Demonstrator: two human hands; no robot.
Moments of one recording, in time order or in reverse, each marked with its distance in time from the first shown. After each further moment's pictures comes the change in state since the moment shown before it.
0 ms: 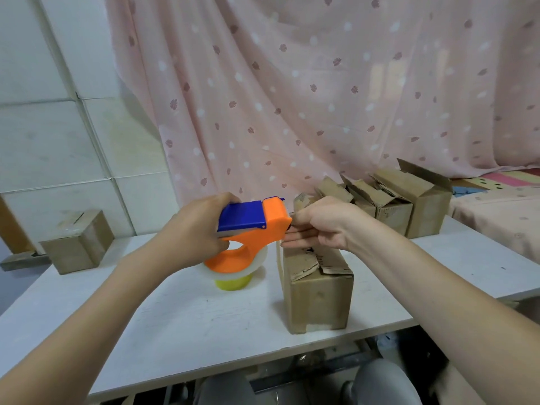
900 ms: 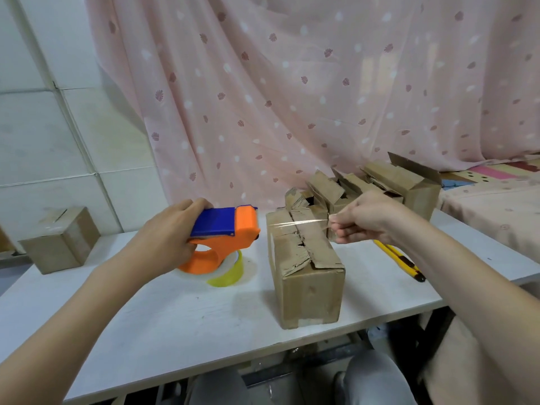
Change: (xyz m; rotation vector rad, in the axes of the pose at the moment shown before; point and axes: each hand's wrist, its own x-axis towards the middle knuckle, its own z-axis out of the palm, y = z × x) left_hand -0.006 -0.039 0.019 0.102 0.024 0.031; right_hand -0.006 0.016 -0.084 -0.224 0.235 -0.041
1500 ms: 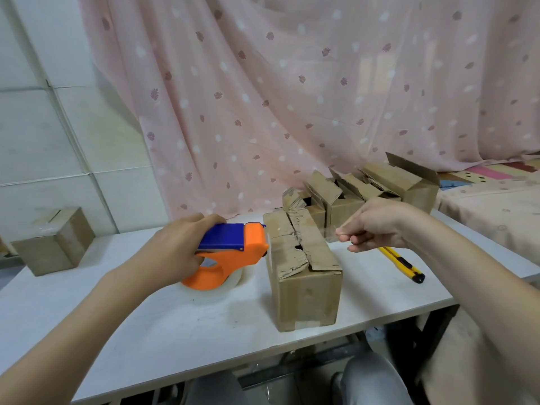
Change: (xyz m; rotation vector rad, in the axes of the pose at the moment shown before) left_hand 0.000 0.010 0.017 -0.038 -0.101 0.022; right_hand 0.004 0.005 -0.018 -0.105 -0.063 0.145
